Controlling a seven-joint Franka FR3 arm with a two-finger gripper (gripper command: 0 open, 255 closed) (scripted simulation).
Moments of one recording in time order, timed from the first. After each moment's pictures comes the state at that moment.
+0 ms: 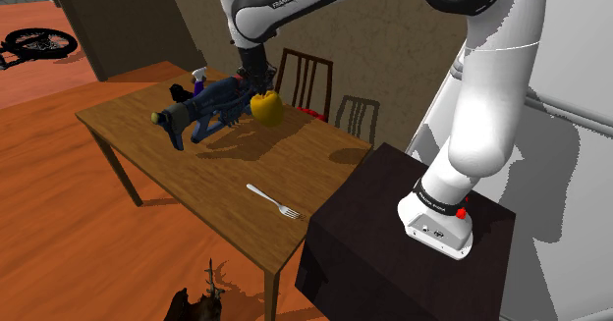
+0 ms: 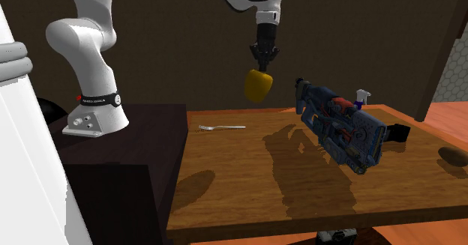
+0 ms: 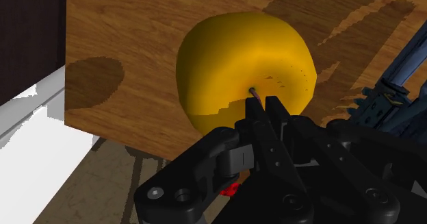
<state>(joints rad) 0.02 0.38 0.25 -1.71 -0.29 1.93 1.46</state>
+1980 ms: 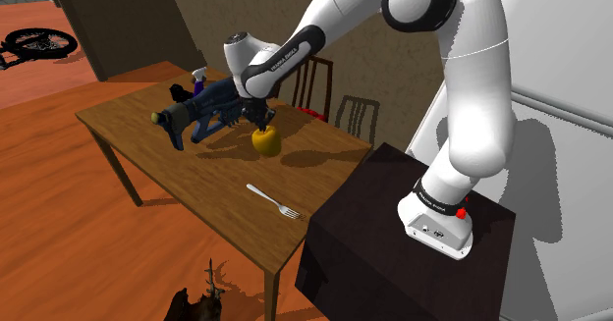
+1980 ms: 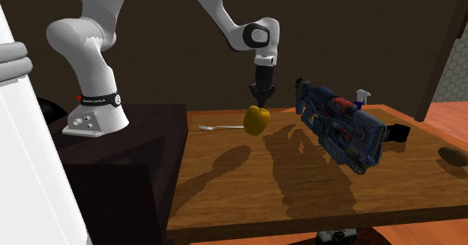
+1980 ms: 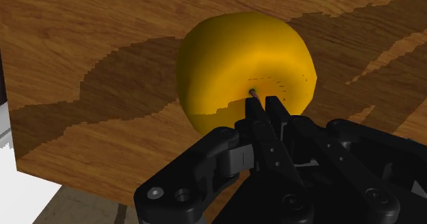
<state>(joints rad) 0.04 0.60 0.21 -1.79 -0.38 2.22 1.56</state>
